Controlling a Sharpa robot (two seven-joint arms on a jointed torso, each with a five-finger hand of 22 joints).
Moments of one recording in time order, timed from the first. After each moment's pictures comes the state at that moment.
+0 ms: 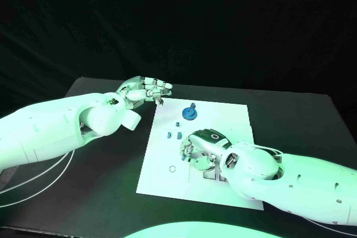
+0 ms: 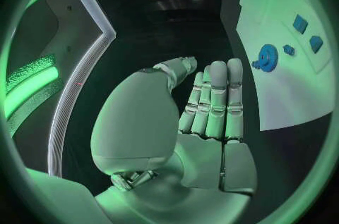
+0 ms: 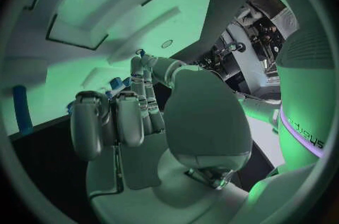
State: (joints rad) left arm 1.22 -0.91 -0.02 1.49 -0.14 -0.11 0.24; left_hand 1.42 -0.22 0.55 0.08 0.27 0.84 0.21 0.28 0.29 0.95 0.14 0.43 0.23 1.07 0.06 1.08 0.51 0.17 0.90 0.15 0.95 0.74; right arm 1.11 -0.68 -0.17 1.74 -1.67 -0.38 -0.25; right_hand 1.34 -0.20 0.68 0.05 0.11 1.05 0.12 0.33 0.34 1.30 0.05 0.13 0.18 1.47 -0.02 1.40 1.24 0.05 1.47 0.08 1.43 1.31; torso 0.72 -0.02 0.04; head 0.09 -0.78
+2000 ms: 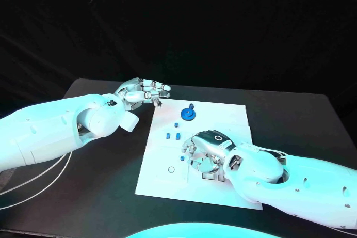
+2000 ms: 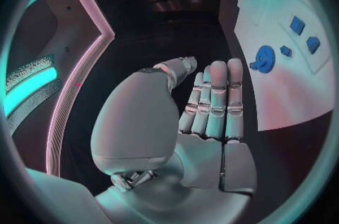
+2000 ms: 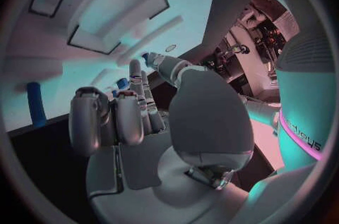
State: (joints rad) left arm 1.22 -0.91 -0.02 1.49 -0.15 -0.10 0.22; left_hand 1.42 -0.22 0.55 0.08 0.27 0.83 0.21 0.28 0.29 0.95 0.14 0.44 0.23 1.07 0.06 1.08 0.51 0.17 0.90 0.15 0.94 0.73; right arm 1.11 -0.73 -0.17 1.78 -1.70 -0.38 -0.29; right_hand 1.26 -0.27 0.62 0.05 0.14 0.92 0.14 0.23 0.32 1.23 0.07 0.09 0.18 1.47 -0.01 1.39 1.20 0.05 1.47 0.09 1.36 1.31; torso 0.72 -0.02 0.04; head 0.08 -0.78
